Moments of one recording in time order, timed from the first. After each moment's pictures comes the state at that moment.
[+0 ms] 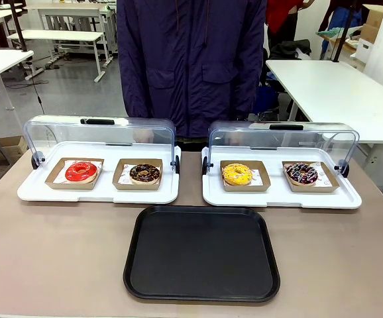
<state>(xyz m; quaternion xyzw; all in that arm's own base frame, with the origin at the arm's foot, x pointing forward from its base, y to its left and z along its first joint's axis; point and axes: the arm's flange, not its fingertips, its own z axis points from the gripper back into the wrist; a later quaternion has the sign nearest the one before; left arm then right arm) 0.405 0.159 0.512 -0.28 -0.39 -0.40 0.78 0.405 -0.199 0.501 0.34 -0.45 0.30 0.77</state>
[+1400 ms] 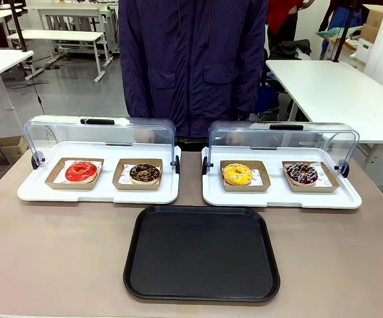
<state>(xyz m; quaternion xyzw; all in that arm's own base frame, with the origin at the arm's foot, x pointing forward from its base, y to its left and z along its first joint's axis) 0.405 0.159 0.512 -0.28 -0.39 -0.40 0.78 0.405 -0.199 0.501 0.34 -0.45 0.30 0.77</state>
